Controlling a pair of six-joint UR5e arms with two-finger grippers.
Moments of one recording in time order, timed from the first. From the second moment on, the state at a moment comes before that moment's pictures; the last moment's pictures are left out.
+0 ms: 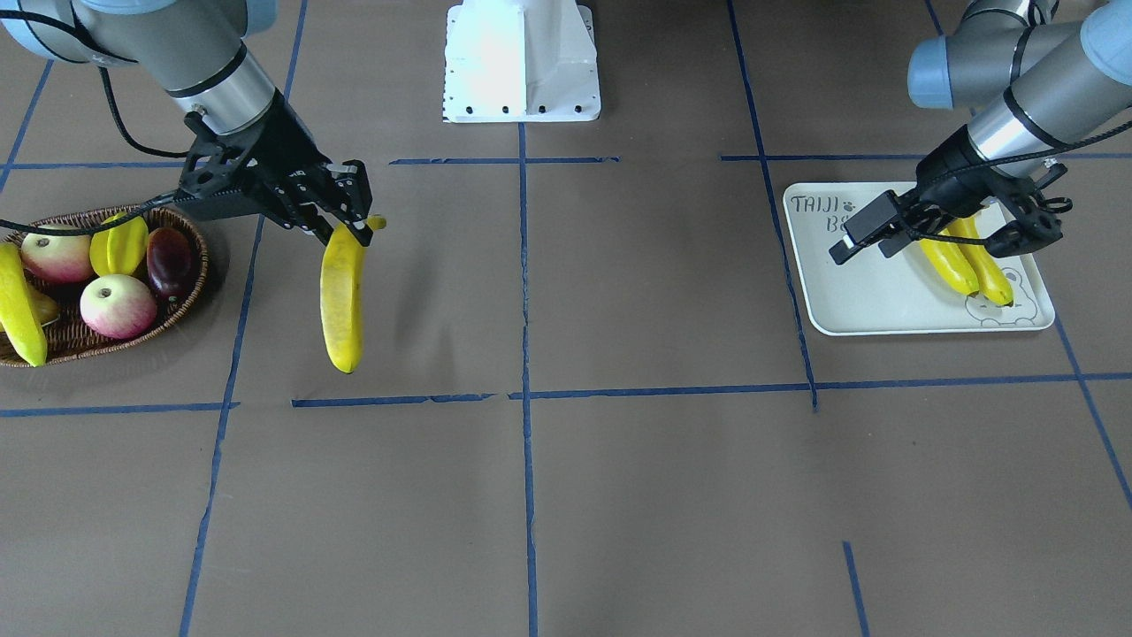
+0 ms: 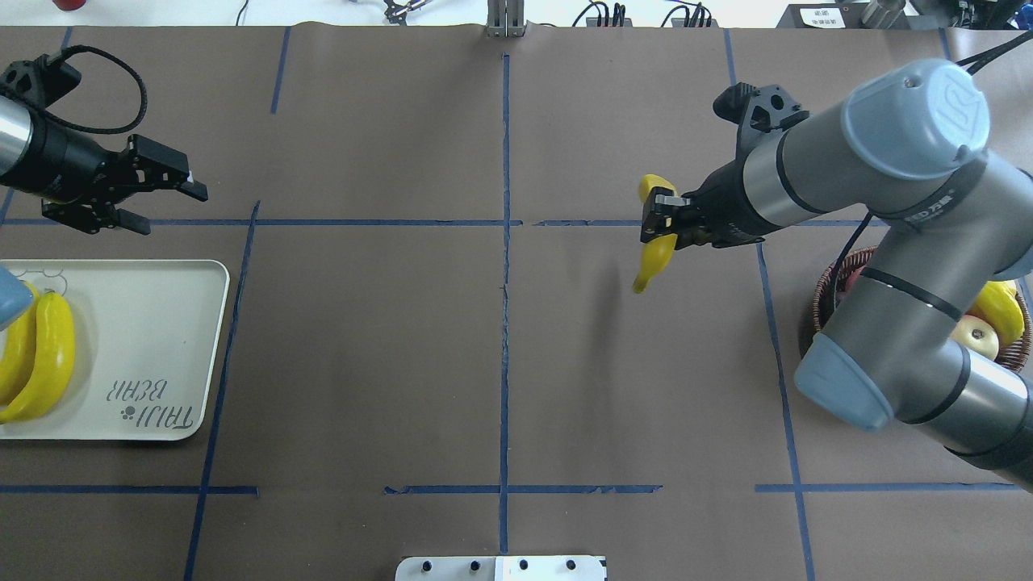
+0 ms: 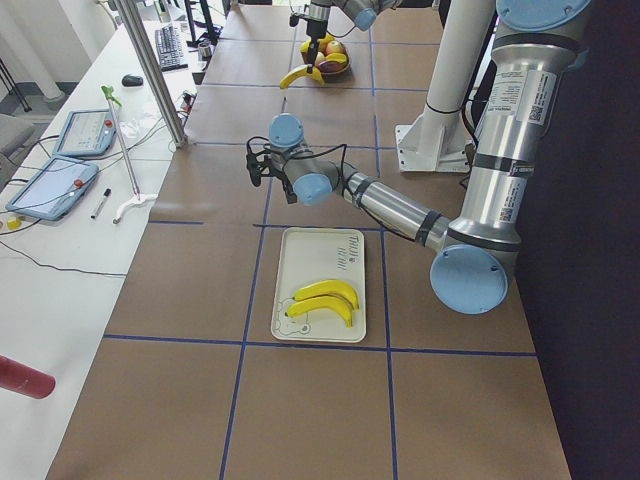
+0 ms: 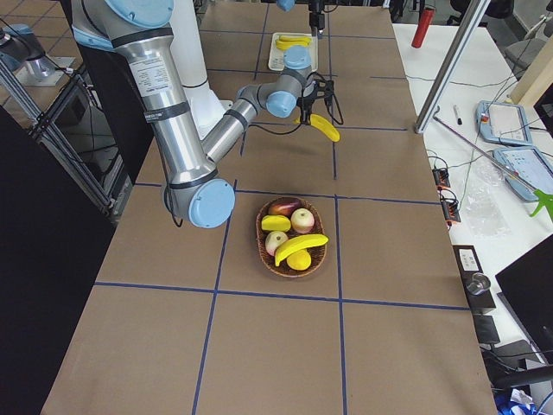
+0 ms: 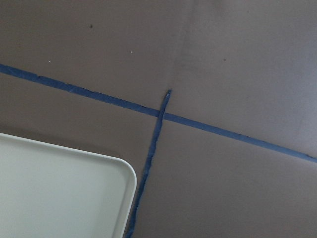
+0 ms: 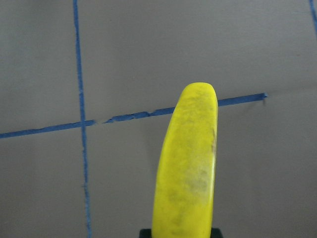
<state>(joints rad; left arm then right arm) -1.03 -1.77 -1.83 -2.10 -2.38 -1.39 0.74 -1.18 1.95 -1.24 2.03 1.33</state>
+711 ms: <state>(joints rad) -0.93 -1.99 -1.80 -2.10 -2.38 -1.77 0.61 -1.06 1.82 -0.90 1.91 1.59</state>
